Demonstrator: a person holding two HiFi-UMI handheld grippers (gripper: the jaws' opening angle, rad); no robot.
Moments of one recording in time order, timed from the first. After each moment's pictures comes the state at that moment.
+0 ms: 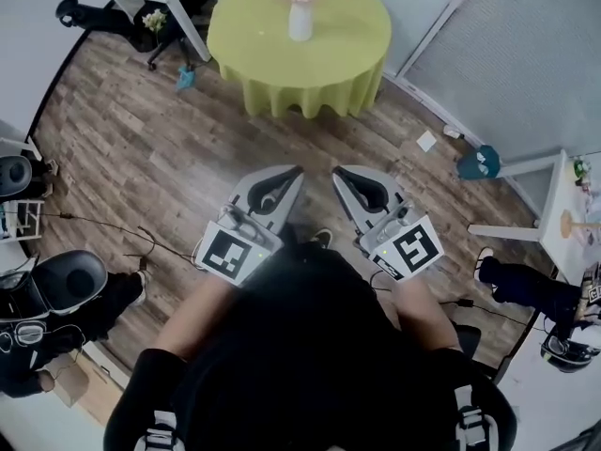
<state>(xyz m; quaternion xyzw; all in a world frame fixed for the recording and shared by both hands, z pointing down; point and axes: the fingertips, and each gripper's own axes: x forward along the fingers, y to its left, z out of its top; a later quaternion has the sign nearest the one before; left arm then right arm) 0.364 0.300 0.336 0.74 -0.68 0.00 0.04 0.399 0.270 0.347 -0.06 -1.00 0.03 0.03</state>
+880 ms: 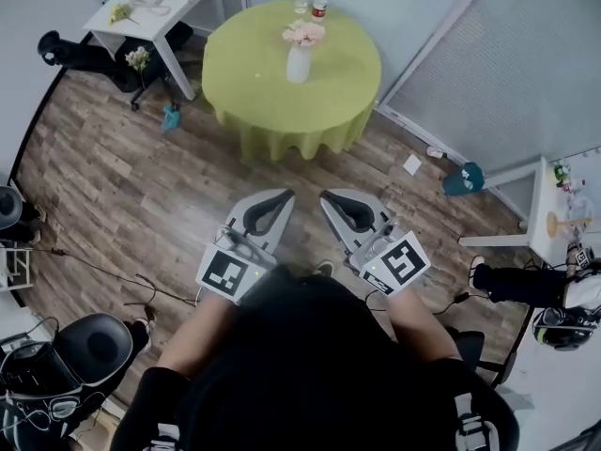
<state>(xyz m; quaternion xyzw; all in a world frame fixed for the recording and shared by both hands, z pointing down) 0.235 0.307 0.328 0.76 -0.65 -0.02 0.04 0.272 0.283 0.333 -0.03 -1.00 0.03 0.05</state>
